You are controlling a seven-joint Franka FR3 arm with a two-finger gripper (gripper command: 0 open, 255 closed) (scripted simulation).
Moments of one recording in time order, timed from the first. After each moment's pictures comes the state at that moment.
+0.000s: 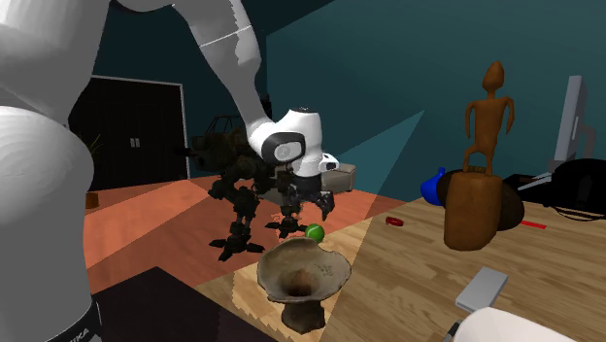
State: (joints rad) arm 0.06 0.32 -0.07 -2.27 0.54 2.86 -0.62
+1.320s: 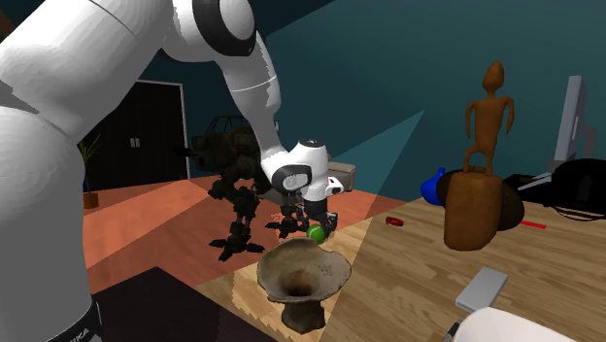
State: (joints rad) arm -0.02 0.63 0.04 -2.03 0.63 2.96 -0.71
